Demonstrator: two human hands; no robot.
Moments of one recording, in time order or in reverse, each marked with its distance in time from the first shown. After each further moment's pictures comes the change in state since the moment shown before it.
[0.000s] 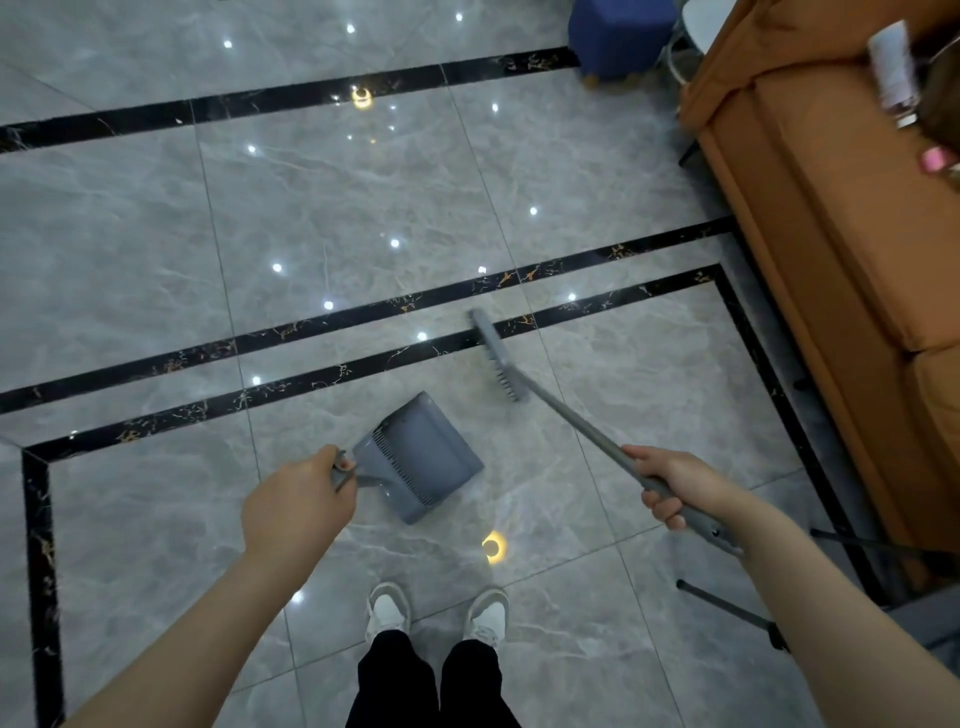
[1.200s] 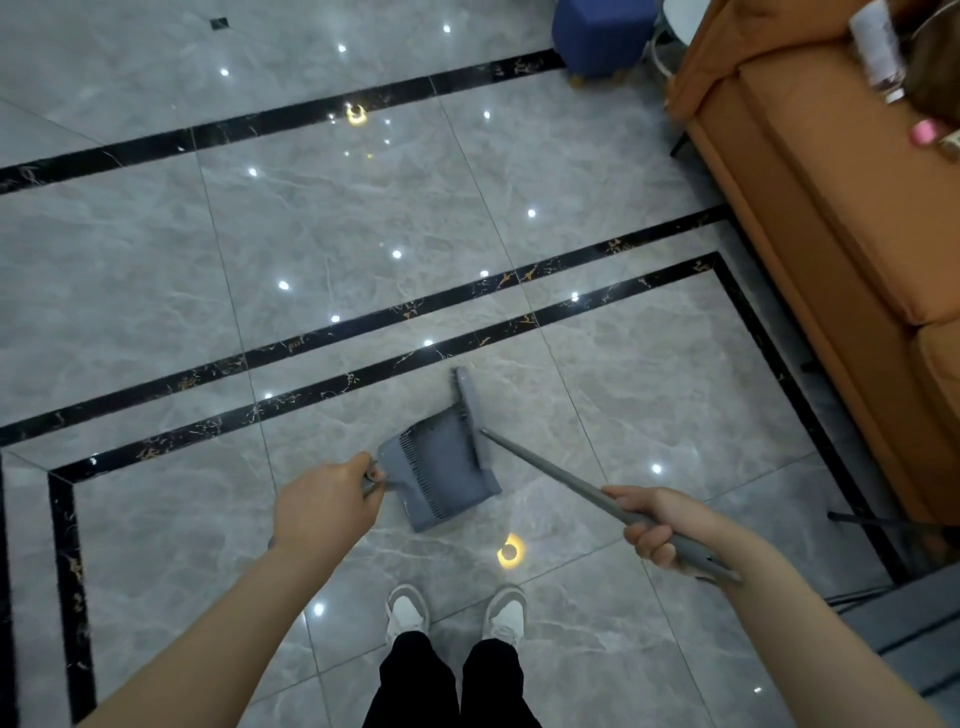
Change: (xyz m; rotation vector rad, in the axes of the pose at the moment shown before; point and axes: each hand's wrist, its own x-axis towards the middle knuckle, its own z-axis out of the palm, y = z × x) left_hand -0.004 0.005 0.004 0.117 -0.063 0.210; right_hand -0.014 0.045 0.024 0.208 -0.172 0.164
